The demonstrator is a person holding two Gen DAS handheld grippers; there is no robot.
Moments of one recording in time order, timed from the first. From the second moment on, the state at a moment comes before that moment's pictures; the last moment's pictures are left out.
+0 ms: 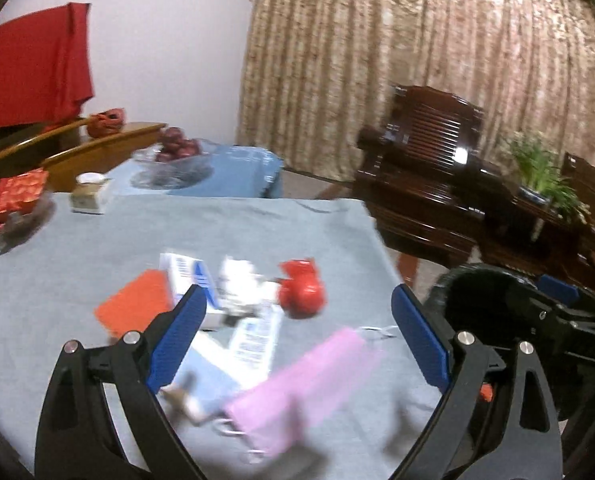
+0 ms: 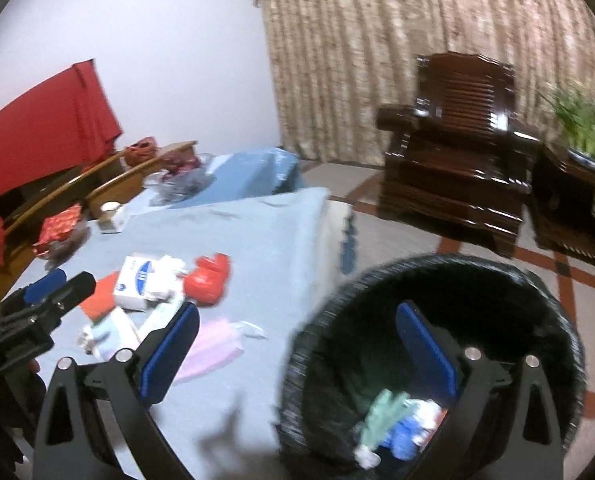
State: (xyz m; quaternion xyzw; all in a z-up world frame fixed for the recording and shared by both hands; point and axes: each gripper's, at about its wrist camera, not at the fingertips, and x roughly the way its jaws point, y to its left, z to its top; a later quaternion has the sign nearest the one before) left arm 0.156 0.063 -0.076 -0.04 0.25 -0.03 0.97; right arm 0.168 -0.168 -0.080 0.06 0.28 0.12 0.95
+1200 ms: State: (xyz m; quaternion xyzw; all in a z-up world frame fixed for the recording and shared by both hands) left arm 0.225 0.168 -0.131 -0.07 0.28 0.06 0.95; right arm 0.314 -0.030 -0.174 -0.01 0.37 0.17 0.91
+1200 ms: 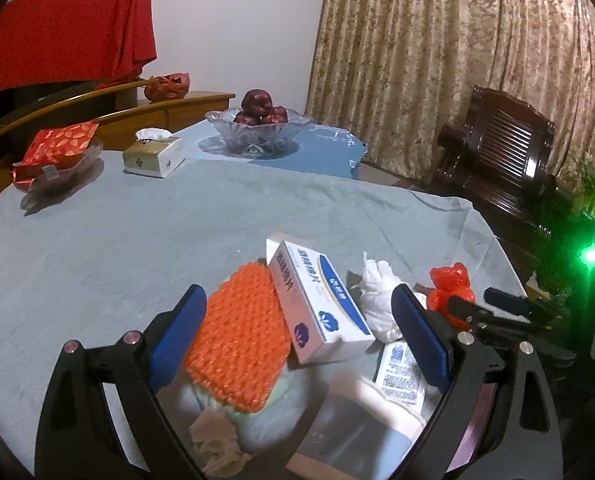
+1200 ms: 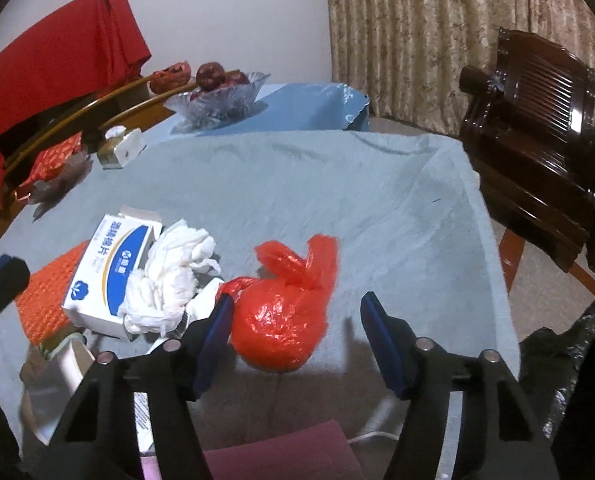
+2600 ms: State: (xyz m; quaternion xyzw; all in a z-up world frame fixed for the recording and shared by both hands) left arm 0.288 0.103 -0.161 -0.08 0.35 -0.01 0.93; right arm 0.309 -0.074 -0.152 0.04 0.35 0.17 0.92
